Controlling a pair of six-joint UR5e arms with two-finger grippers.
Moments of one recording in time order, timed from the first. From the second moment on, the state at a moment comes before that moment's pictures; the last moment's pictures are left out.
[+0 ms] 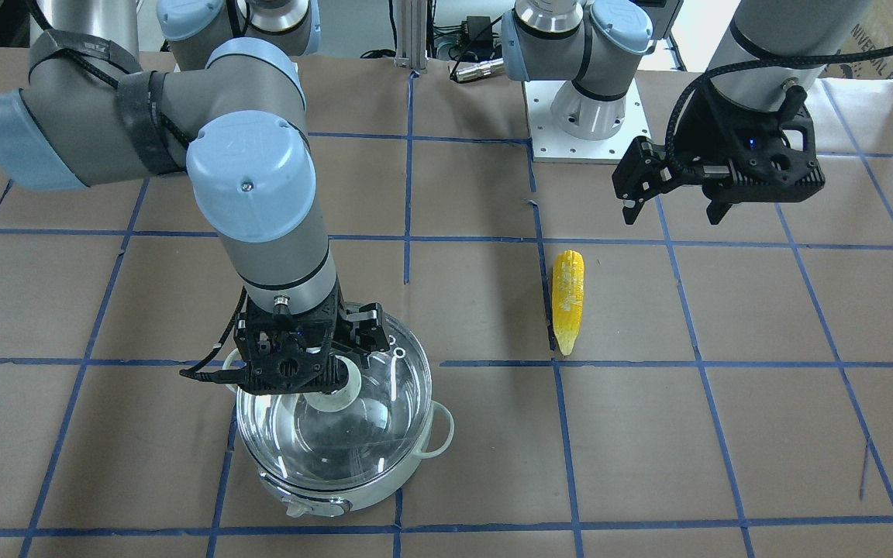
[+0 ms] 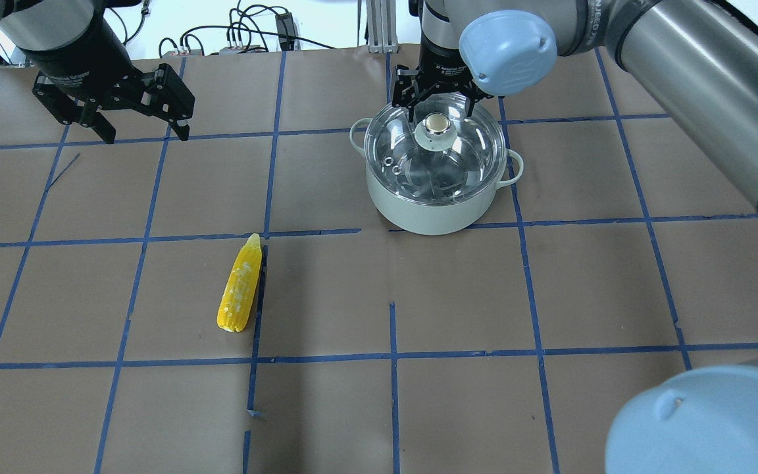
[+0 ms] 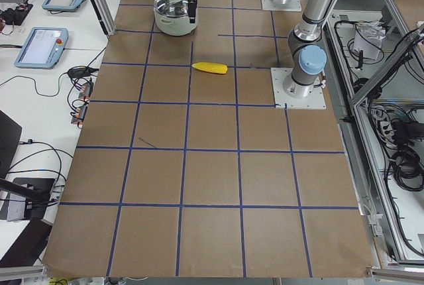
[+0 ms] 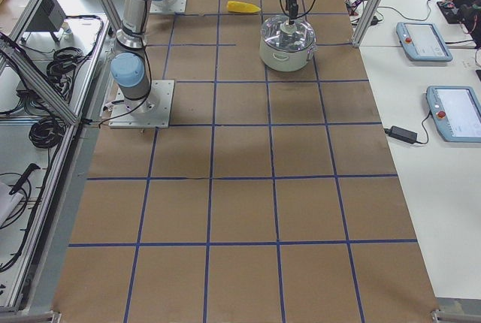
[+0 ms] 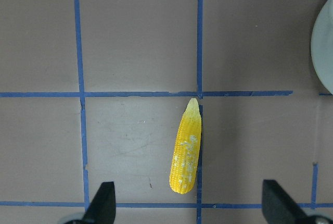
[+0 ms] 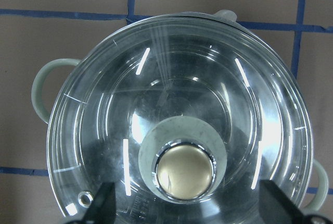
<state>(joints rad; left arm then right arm) -1.50 -1.61 -1.49 -1.58 1.59 0.06 1.80 -1.12 1.31 -1.83 -1.56 0.16</state>
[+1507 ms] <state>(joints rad) -1.50 -1.61 -1.49 -1.58 1.59 0.06 1.80 -1.07 1.30 -1.88 -1.56 0.16</state>
